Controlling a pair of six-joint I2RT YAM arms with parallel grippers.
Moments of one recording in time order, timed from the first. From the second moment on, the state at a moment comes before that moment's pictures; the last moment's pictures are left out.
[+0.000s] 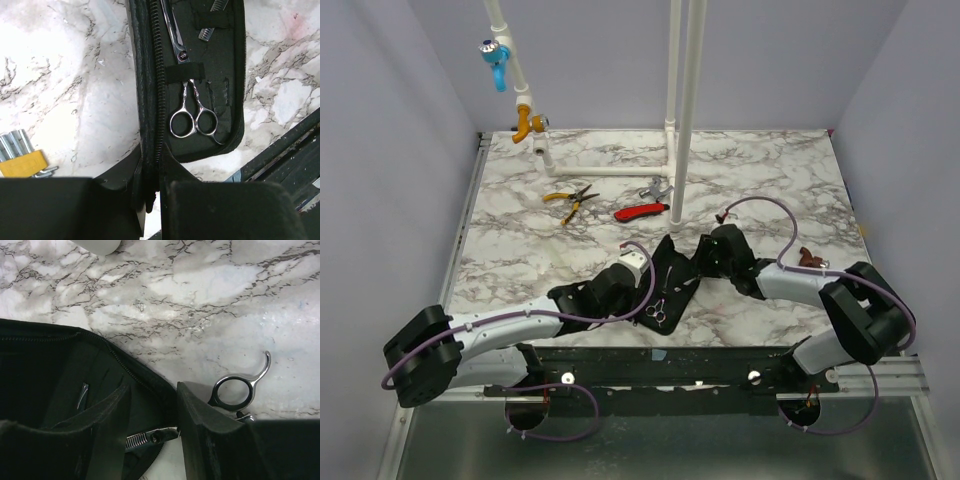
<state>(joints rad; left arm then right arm) -1.02 1.14 0.53 -0.14 -0.17 -0.45 0.60 1.49 0.58 0.19 0.11 0.60</state>
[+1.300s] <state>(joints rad) -1.04 1.27 0.58 -0.05 -0.07 -0.28 0.60 0.99 0.37 -0.17 0.35 0.82</state>
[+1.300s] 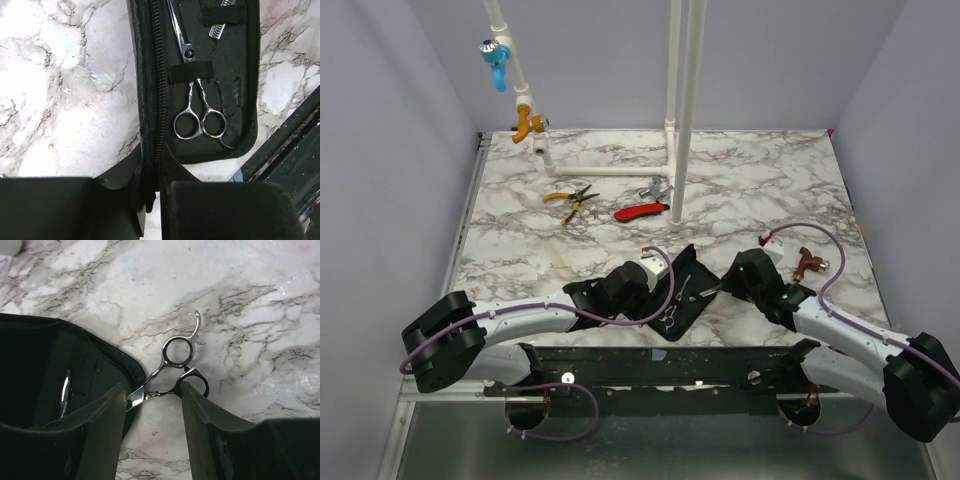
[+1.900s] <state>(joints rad) -1.04 1.26 0.58 -0.05 -0.03 -0.27 0.60 1.08 0.39 -0.09 0.26 0.73</state>
